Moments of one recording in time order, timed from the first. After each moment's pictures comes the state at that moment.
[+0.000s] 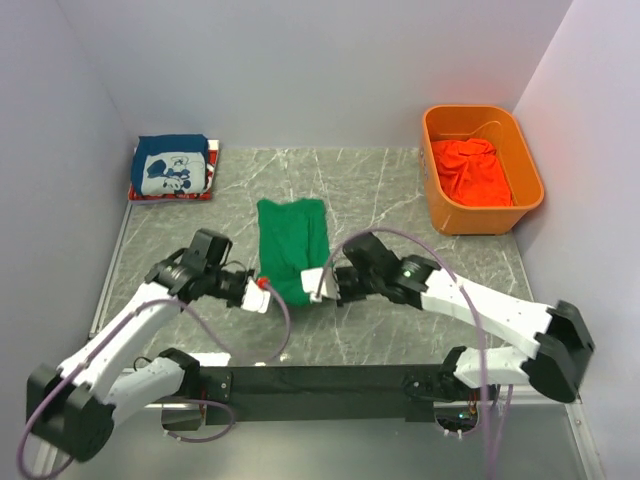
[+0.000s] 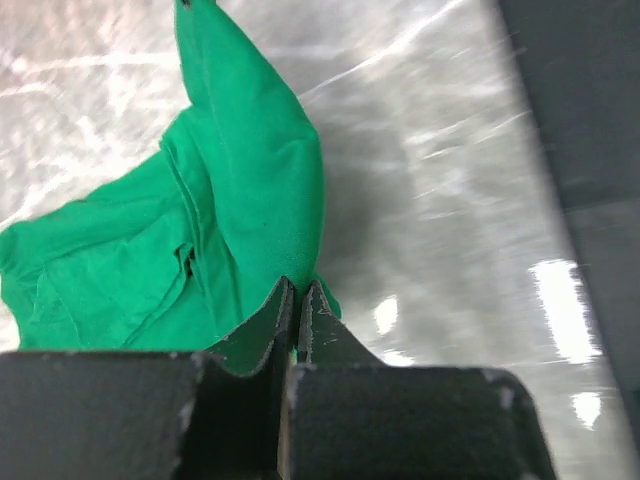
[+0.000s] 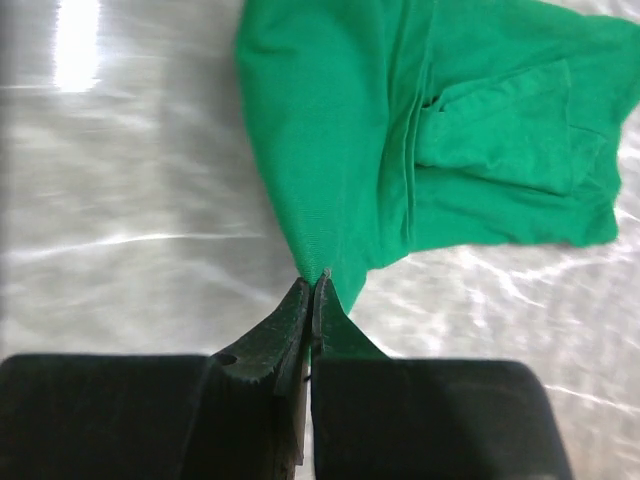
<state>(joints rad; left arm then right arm) -0.43 1.00 0.75 -0.73 0.82 1.28 0.90 1.26 0.93 -0.49 -0.24 -0.86</state>
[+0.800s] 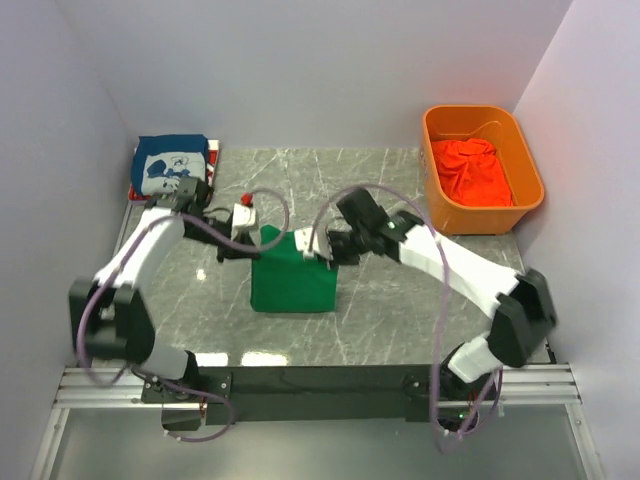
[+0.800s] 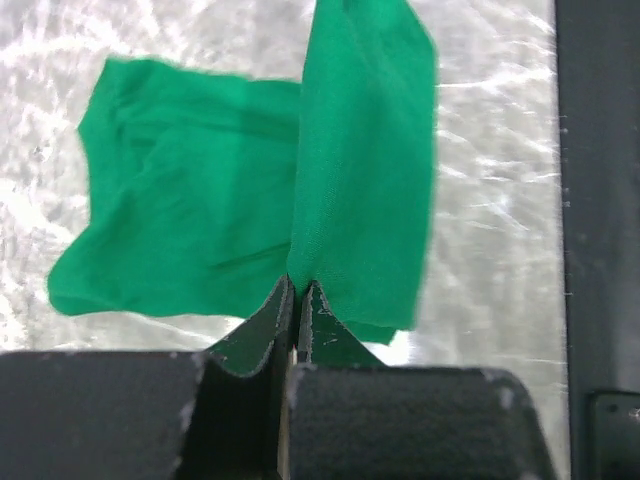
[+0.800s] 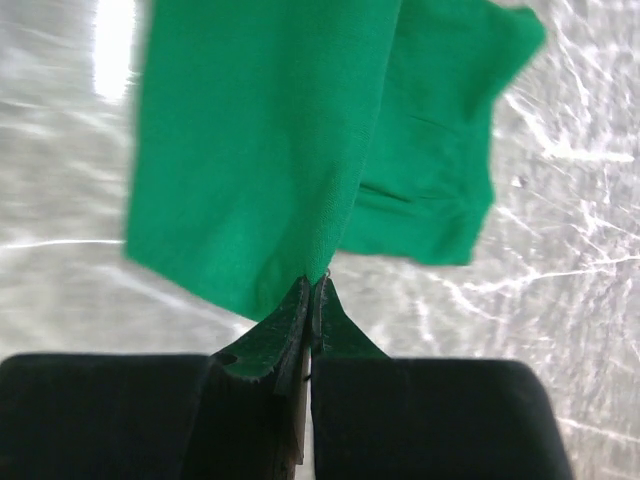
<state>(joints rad) -0.14 1.41 1.14 -1.04 0.99 1.23 0.75 1.45 1.20 -0.66 -0.41 -0.95</state>
